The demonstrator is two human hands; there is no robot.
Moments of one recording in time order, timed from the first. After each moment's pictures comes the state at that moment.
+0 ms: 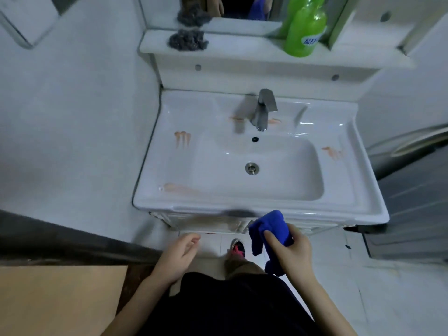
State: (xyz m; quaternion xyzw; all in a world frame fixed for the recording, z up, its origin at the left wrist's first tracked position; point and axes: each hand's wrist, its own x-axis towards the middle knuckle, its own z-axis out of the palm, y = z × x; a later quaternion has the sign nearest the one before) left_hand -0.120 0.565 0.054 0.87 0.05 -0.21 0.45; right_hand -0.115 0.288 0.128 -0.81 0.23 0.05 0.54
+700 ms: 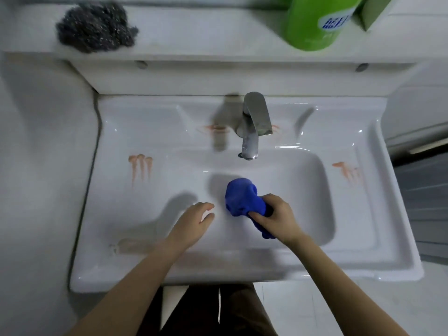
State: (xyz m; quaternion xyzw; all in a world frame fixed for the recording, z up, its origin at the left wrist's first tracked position) left_hand 0.148 0.481 -0.030 0.88 0.00 -0.29 0.37; right_hand 0.149 0.233 0.028 -0.87 0.09 0.20 0.44
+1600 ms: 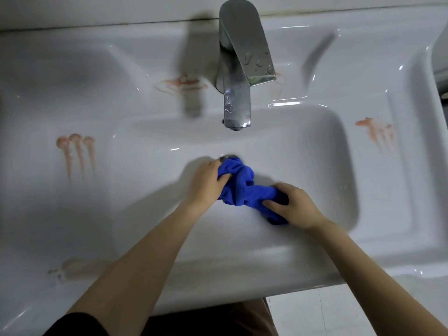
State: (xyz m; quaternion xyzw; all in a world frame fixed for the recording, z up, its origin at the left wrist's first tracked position) left_hand 0.229 0.398 -0.149 0.90 -0.06 -0.25 0.34; right_hand 0.152 0.169 -0.085 -0.89 0.08 0.28 0.35
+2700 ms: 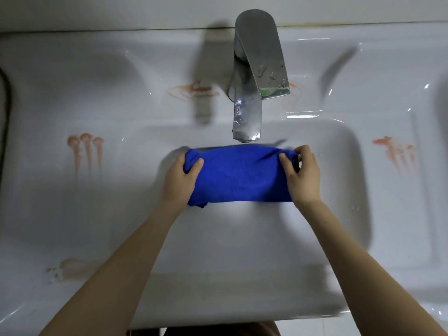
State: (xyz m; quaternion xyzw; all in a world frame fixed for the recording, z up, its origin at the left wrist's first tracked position) left_hand 0.244 0.443 -0.120 0.83 0.20 -0.16 0.50; right_hand 0.228 0.178 -0.110 -0.88 0.23 0.03 0.42
